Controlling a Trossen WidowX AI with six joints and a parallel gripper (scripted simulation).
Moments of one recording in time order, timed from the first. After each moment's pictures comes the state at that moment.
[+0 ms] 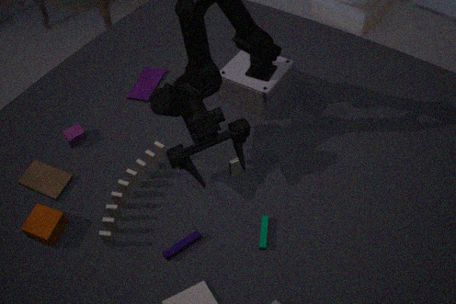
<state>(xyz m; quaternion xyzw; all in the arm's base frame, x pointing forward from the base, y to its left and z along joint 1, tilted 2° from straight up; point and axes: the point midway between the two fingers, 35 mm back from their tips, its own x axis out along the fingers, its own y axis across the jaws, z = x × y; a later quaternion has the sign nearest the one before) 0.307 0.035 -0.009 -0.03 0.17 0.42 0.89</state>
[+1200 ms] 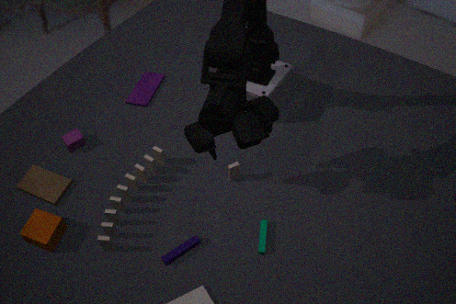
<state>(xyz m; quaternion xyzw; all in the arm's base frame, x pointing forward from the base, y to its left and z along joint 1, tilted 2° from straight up) 0.264 0.056 0.050 -0.34 0.62 0.32 0.64</state>
